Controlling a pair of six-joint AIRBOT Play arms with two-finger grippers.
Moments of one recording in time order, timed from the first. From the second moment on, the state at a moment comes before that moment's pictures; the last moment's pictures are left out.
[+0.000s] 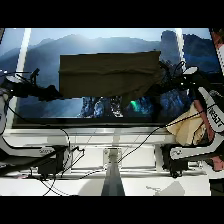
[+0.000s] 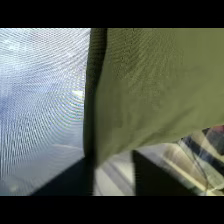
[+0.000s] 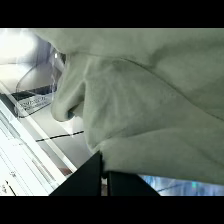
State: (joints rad) left arm 0.39 -1.55 0.97 0.94 -1.18 -1.04; right arm -0.15 -1.58 1.02 -0.75 1.34 0.79
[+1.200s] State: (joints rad) left arm 0.49 -1.22 0.97 0.75 -1.29 -0.88; right arm -0.02 -1.16 1.02 -0.84 1.03 1.03
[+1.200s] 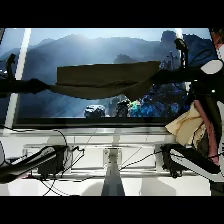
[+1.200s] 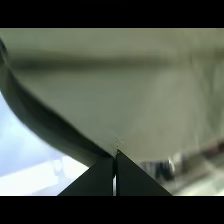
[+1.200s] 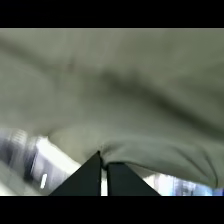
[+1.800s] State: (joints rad) left arm 0.26 -1.57 1.08 0.34 -0.66 -0.85; right arm 0.08 -1.58 1.23 -0.84 0.36 1.28
